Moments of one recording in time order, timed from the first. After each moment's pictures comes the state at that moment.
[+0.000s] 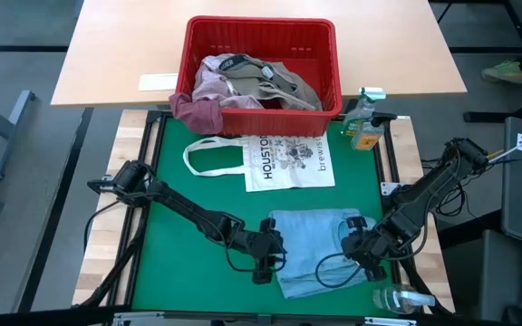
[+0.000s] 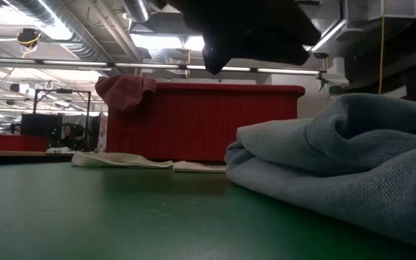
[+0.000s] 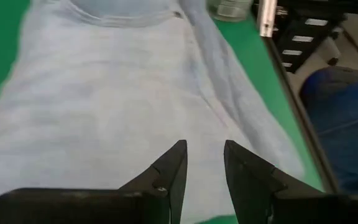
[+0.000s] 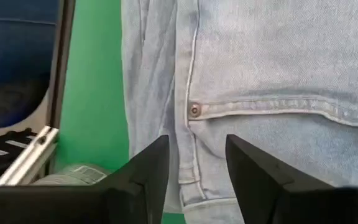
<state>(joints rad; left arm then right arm) -0.39 1.97 1.34 0.00 -0.18 -0.32 0.77 1.29 0.94 -0.89 -0.04 0.58</state>
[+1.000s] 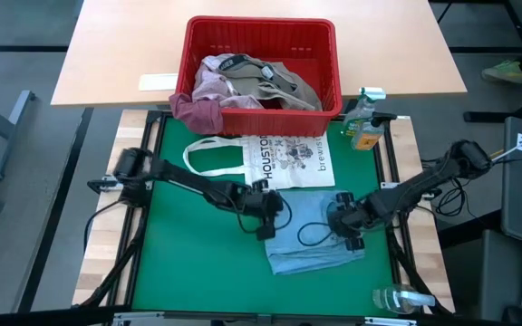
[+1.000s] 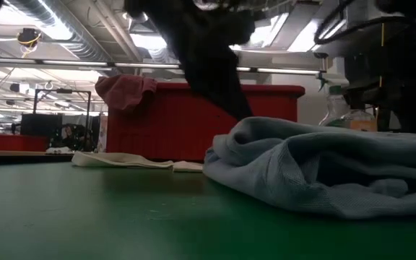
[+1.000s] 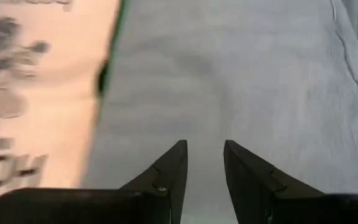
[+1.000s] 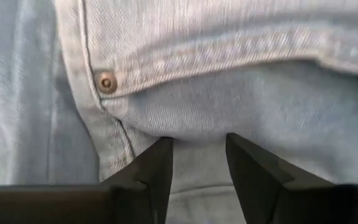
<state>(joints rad) -0.15 1.90 1.34 -0.34 -0.24 -0.22 0.44 1.29 0.70 -0.77 0.05 0.30</state>
